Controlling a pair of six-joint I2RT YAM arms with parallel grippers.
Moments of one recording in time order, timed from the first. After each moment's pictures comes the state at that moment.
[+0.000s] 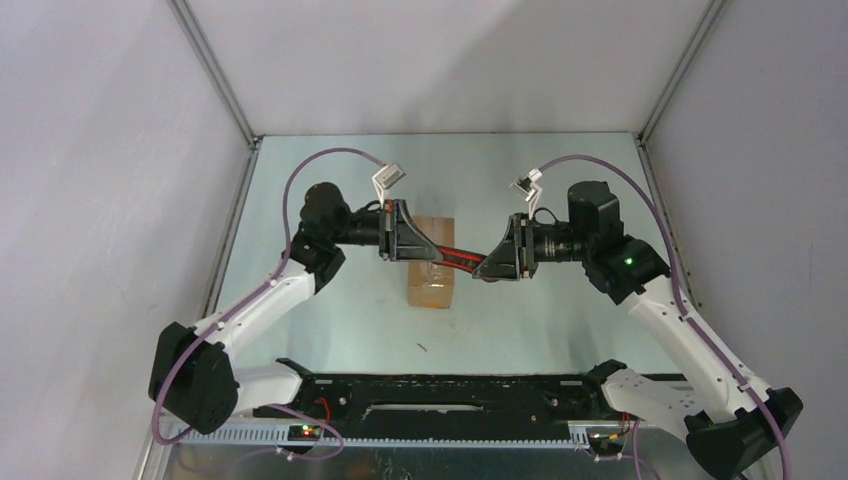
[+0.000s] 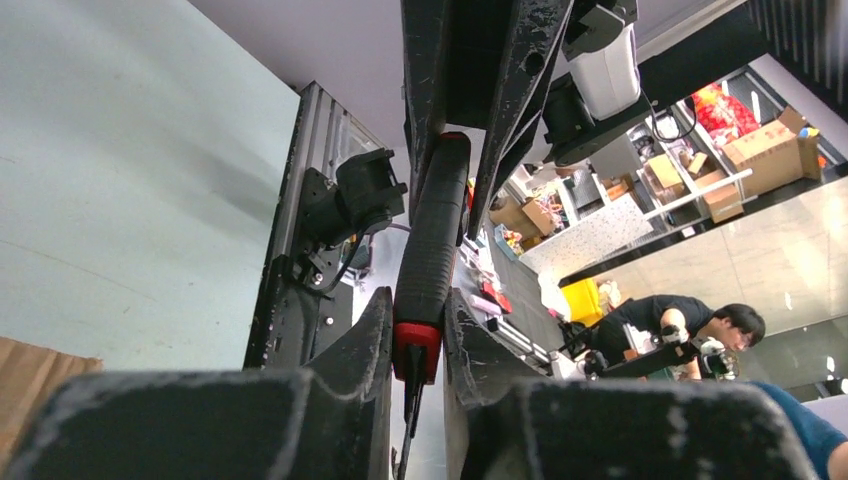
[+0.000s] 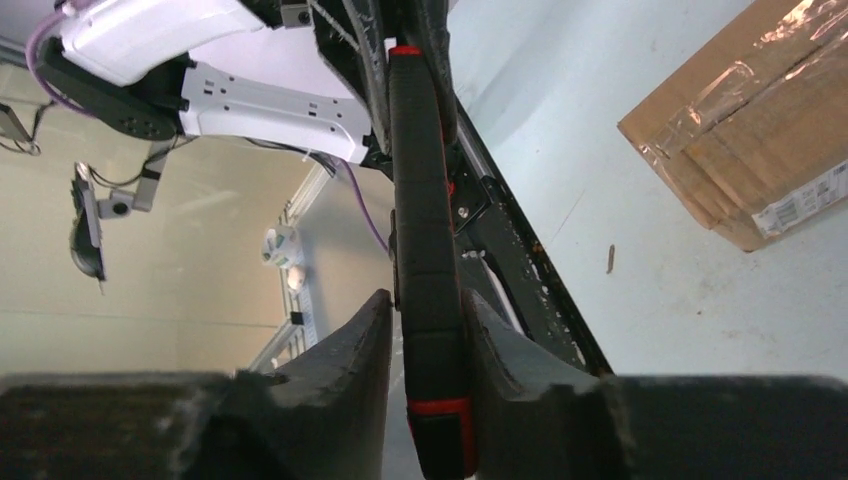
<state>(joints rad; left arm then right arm) -0.49 1.22 0.84 0.45 1.16 -0.97 0.50 1.01 1.06 -0.47 -0.92 0.54</state>
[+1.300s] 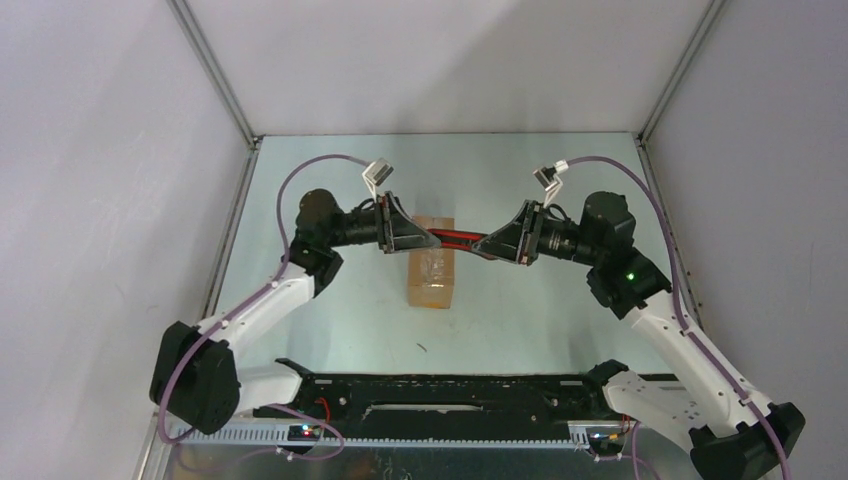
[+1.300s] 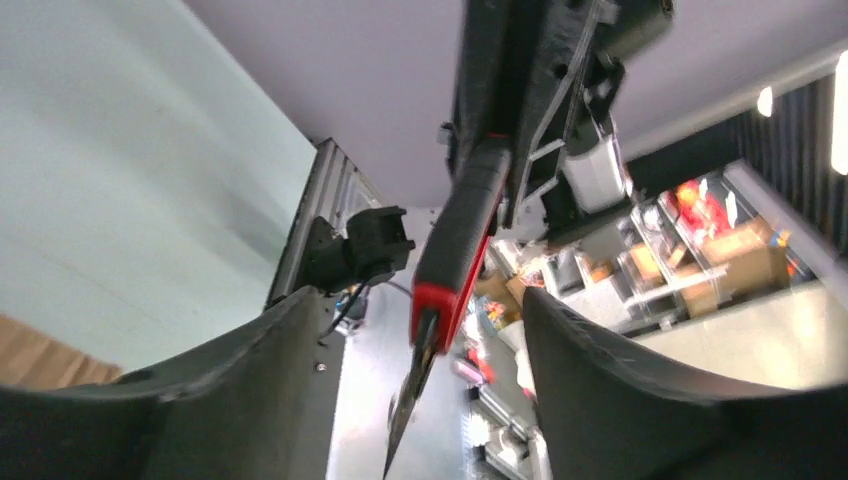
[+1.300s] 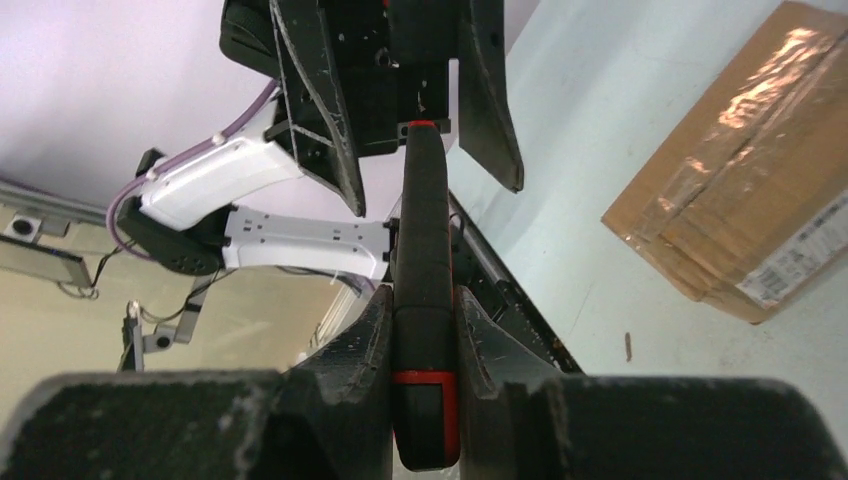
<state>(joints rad) -0.46 1.22 0.77 0.65 1.04 -1.16 0.49 0.93 0.93 -0.14 -0.73 0.85</state>
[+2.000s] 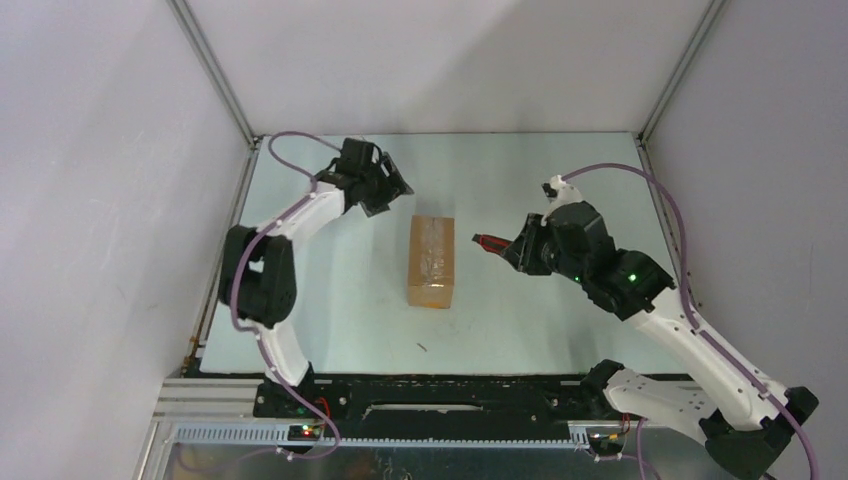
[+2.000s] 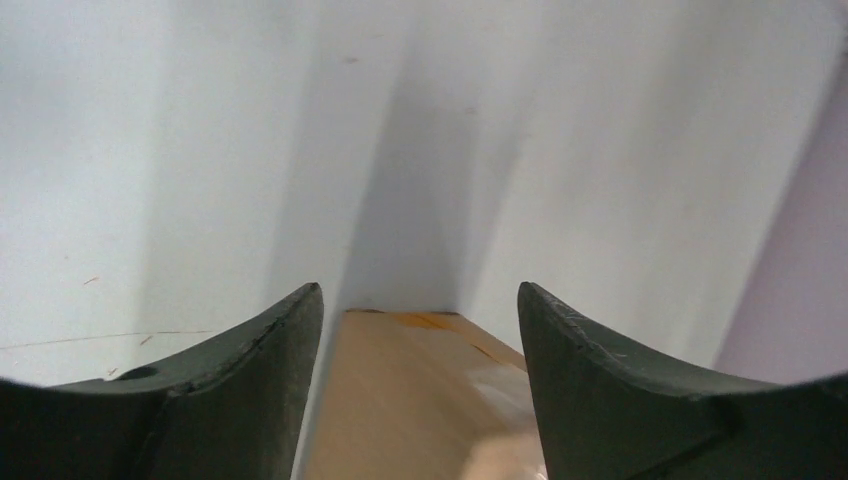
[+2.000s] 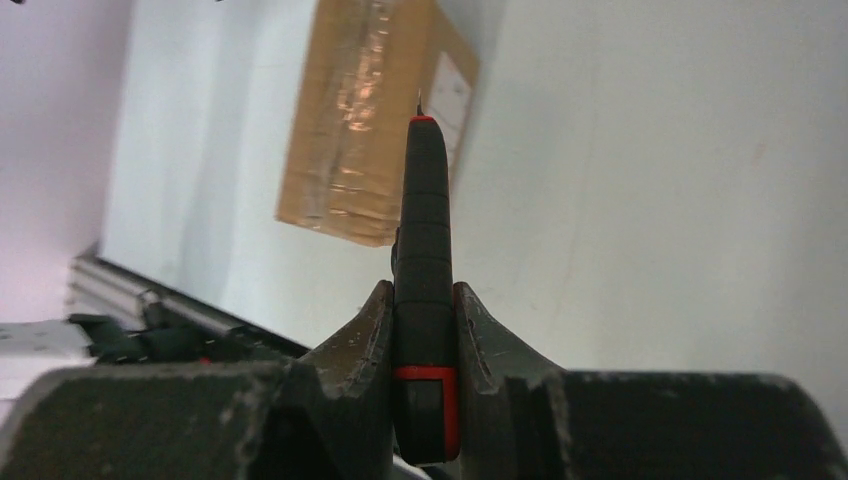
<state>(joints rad) -0.32 1.77 1.38 -0.35 0.13 -0.80 0.66 0.94 1.07 -0.70 0.05 0.65</state>
